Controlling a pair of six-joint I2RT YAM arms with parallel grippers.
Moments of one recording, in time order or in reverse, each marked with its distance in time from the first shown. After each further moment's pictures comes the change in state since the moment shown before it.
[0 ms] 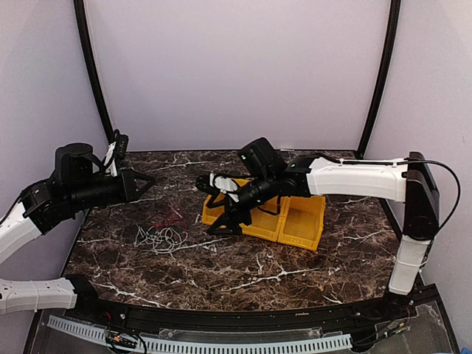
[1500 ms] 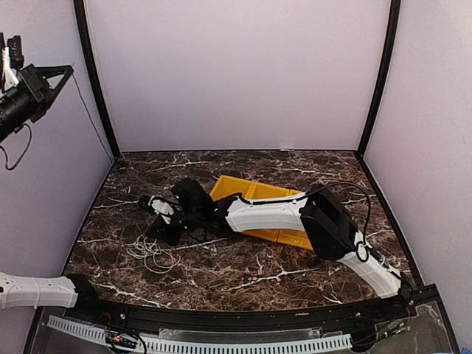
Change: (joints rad) left arm 0.000 0.068 0.804 -0.272 -0.310 0.039; right arm 0.183 0.700 0.617 0.361 0.121 0.396
